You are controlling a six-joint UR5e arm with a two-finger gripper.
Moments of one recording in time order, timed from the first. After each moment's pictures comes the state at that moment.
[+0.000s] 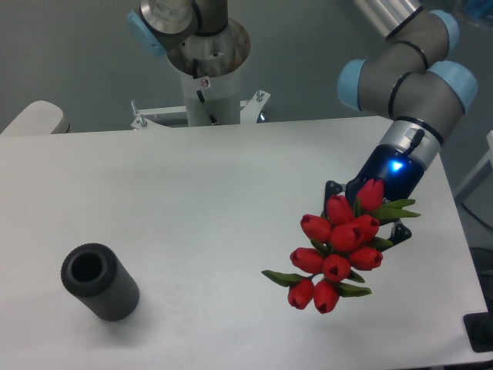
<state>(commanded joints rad) 2.79 -2.04 -1.49 -0.76 0.32 1.05</state>
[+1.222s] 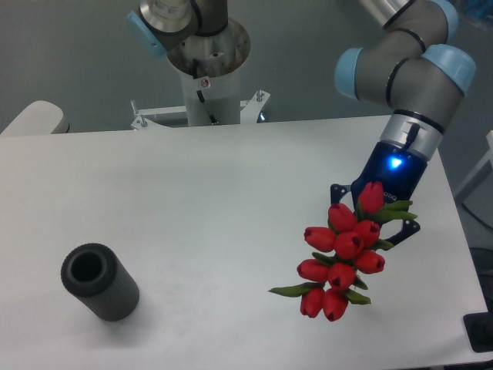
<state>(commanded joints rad) 2.75 -1.96 -1.55 -0.77 0.73 1.18</state>
